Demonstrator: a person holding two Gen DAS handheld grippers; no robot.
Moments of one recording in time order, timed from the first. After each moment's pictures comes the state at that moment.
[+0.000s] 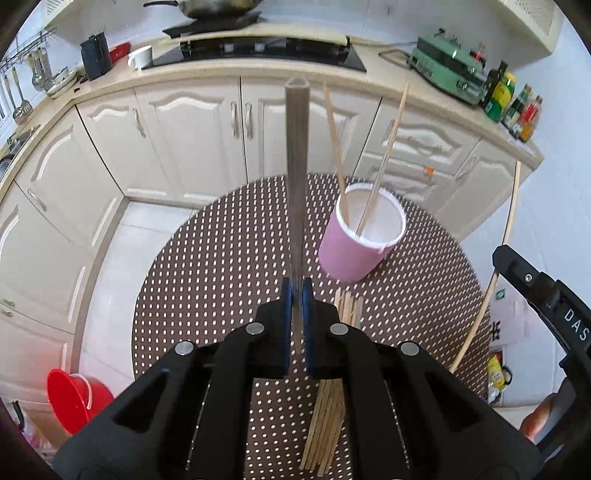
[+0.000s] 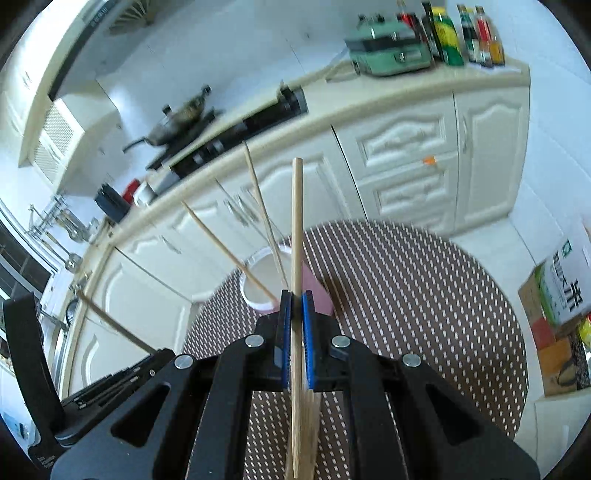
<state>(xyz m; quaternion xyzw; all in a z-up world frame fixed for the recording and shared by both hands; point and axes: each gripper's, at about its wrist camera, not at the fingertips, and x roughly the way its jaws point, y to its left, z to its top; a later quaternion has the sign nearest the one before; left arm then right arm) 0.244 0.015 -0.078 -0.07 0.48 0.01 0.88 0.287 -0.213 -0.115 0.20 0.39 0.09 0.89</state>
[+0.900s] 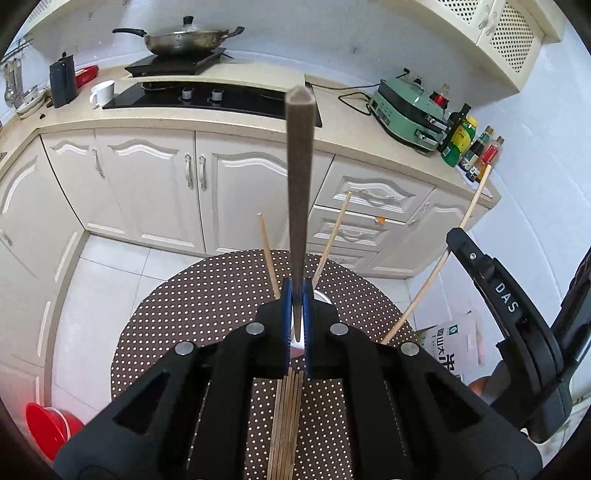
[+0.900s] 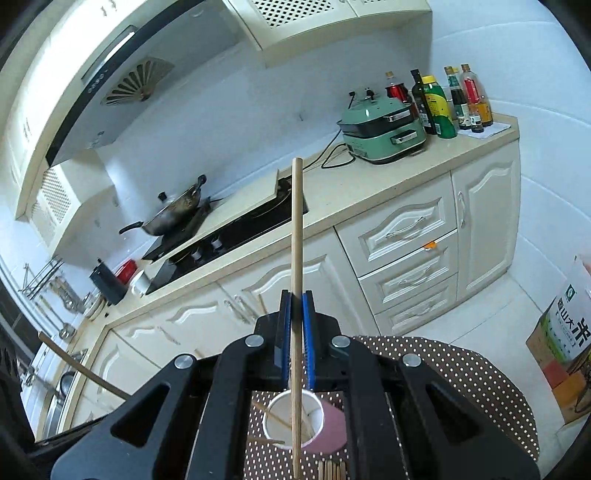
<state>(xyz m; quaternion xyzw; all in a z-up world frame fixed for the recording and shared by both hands) 0.311 0.008 -0.011 -0.10 0.43 -0.07 0.89 0.360 -0.211 -0.075 0.23 0.25 0.04 0.94</state>
